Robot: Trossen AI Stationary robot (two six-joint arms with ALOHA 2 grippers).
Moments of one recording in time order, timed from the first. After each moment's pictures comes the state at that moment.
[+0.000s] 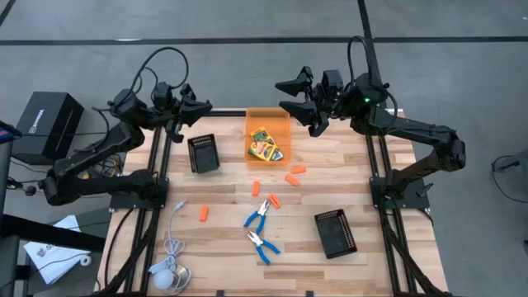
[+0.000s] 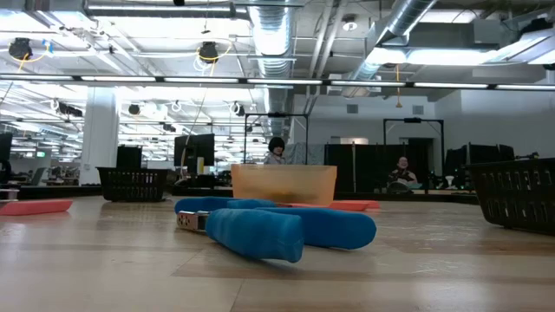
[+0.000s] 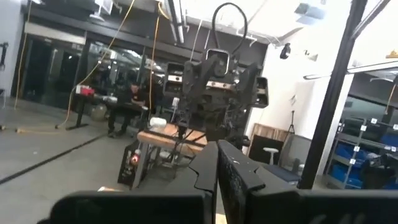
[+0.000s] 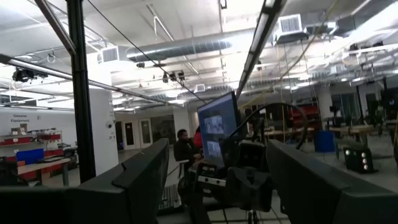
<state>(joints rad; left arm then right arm) 0.61 0.87 0.88 0.33 0.53 -0.43 -0.28 1.40 1.40 0.45 -0.36 0.29</state>
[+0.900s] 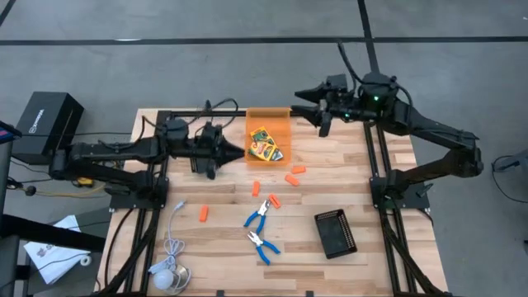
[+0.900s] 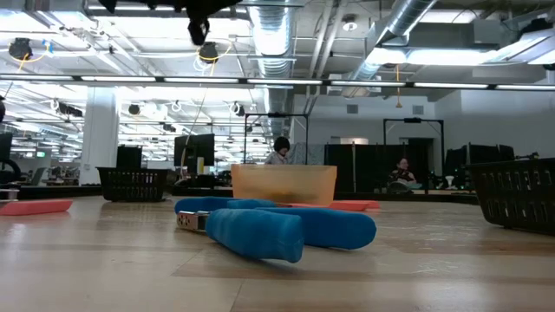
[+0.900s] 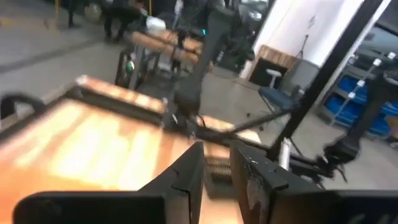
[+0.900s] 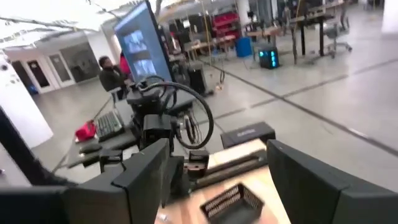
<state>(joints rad) 0.16 1.02 0.76 0.18 0.20 -0.33 -0.27 1.21 1.40 -0.22 -0.08 0.24</state>
